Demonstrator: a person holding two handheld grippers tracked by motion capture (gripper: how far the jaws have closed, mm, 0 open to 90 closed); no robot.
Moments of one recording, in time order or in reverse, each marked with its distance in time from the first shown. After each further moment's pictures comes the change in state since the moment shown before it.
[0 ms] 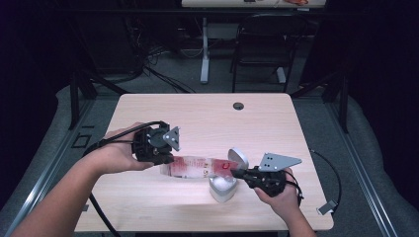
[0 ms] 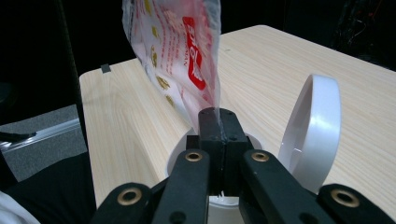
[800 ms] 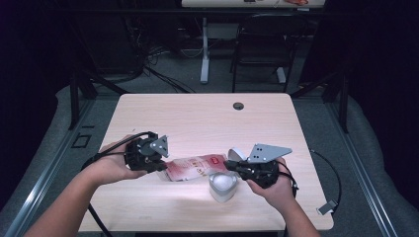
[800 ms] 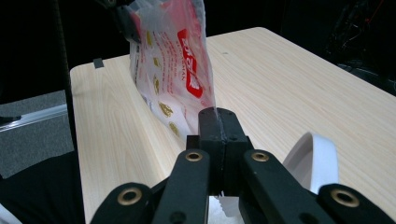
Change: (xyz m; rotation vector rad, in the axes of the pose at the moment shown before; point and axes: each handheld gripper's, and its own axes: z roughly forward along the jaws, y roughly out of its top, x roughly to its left) left arm 0.000 -0.043 0.038 -0.070 -0.027 -0.096; right arm 0.005 0.036 0.011 0.057 -0.024 -0.078
